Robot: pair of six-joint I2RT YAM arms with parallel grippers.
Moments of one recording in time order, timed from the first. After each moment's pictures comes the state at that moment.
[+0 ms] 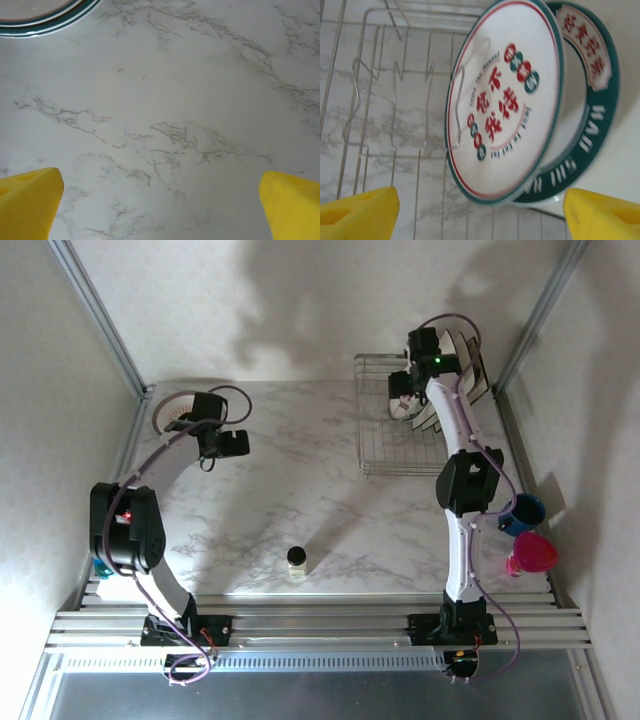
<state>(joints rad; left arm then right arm) -0.12 1.71 1.33 -0.63 -0.09 -0.29 0.19 2.34 2.46 -1.03 0.16 0.04</state>
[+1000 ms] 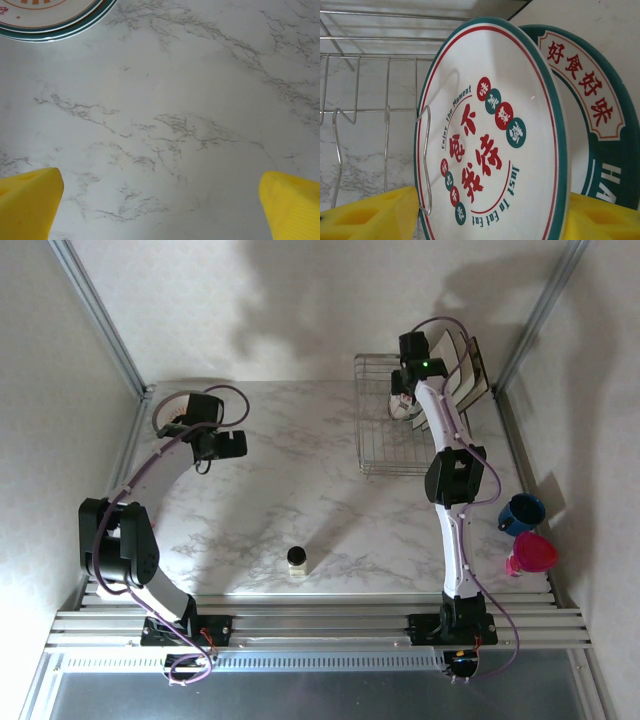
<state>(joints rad) -0.13 1.62 1.29 -0.65 -0.11 -0.27 0.20 2.52 2.62 -0.98 0.31 0.07</state>
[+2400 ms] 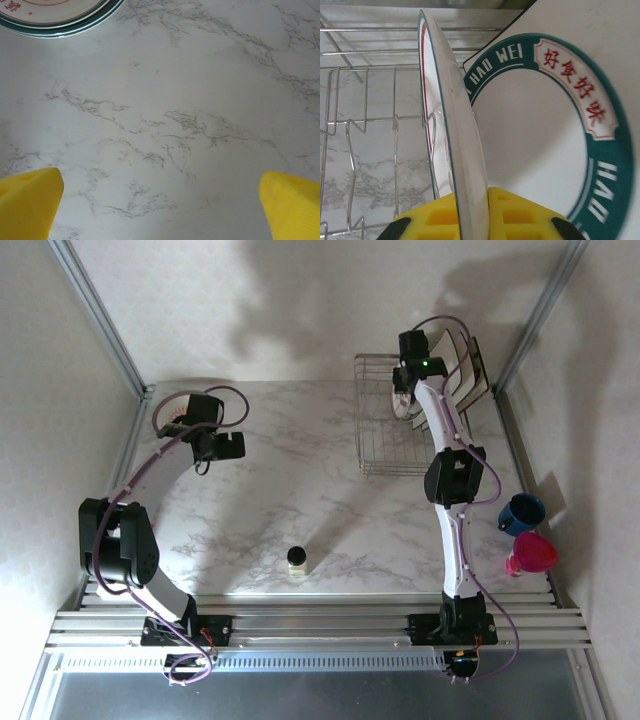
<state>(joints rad) -0.13 1.62 1.29 -0.67 -0.14 -0.27 0.20 2.51 2.64 -0.99 0.30 0.11</state>
